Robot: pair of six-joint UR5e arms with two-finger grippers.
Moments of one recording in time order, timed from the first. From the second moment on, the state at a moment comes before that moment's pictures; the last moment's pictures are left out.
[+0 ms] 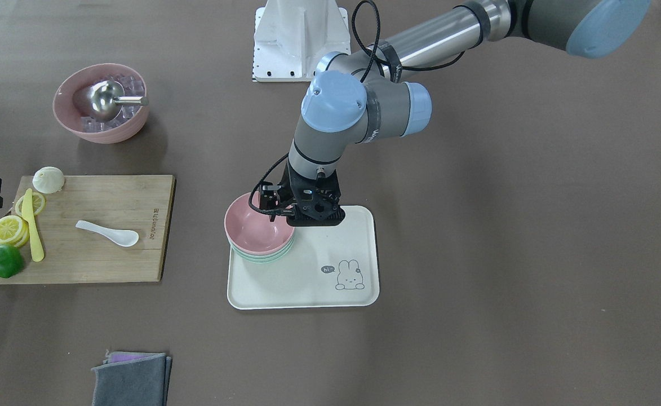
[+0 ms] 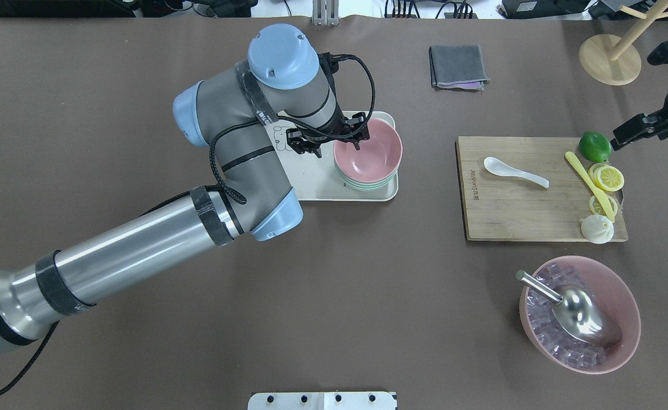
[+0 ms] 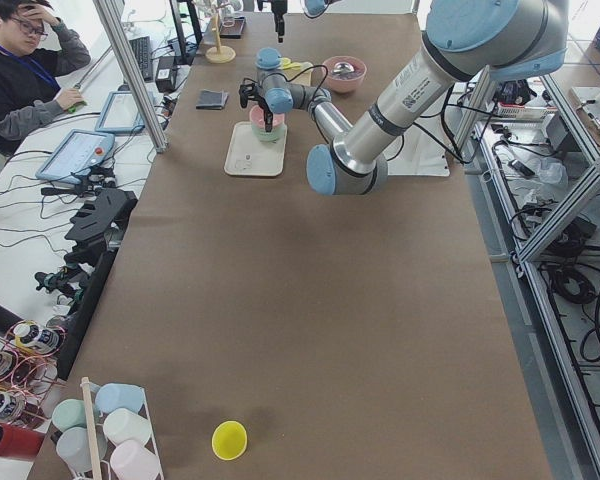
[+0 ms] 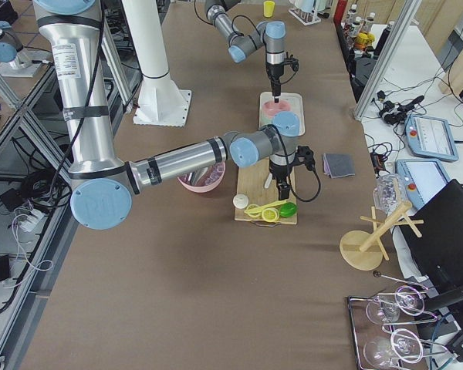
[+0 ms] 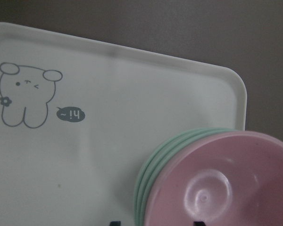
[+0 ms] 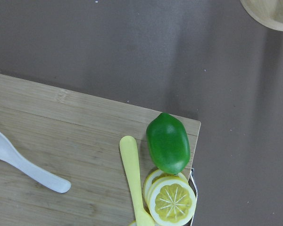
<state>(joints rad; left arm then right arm) -0.66 -2.54 -1.26 -1.91 -2.02 -1.32 1.18 -1.45 1.76 -1.47 2.21 0.34</state>
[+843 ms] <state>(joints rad) -1.05 -2.03 -1.60 -1.91 -2.44 -0.76 1.01 -1.38 1.75 -1.43 2.05 0.34</state>
